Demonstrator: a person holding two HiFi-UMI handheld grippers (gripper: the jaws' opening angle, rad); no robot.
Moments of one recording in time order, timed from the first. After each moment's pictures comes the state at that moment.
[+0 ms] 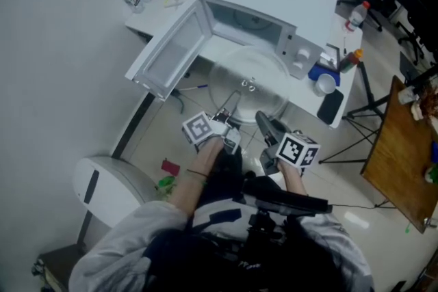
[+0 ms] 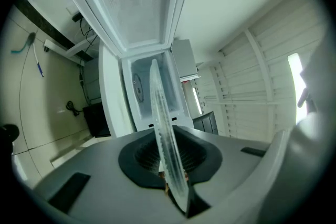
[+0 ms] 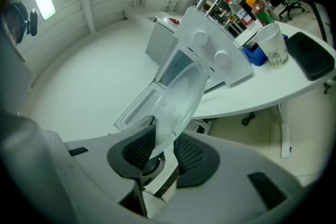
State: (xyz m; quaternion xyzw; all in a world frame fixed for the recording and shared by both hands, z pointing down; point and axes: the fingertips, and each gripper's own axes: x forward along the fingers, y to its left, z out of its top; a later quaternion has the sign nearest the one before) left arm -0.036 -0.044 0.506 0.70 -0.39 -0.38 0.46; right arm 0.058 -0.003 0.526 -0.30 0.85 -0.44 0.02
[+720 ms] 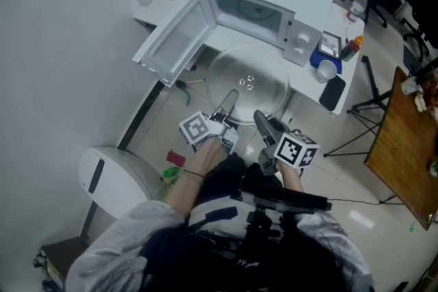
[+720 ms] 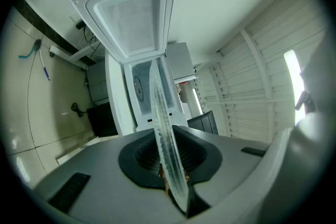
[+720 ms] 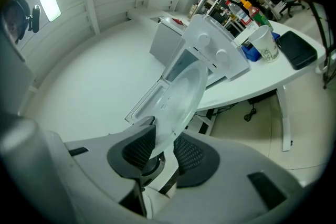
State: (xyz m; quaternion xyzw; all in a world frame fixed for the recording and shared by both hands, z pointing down) left arm -0.030 0.021 0.493 0.69 -0.41 -0.38 0.46; right arm 0.064 0.059 0.514 -0.28 0.85 -0.45 0.02
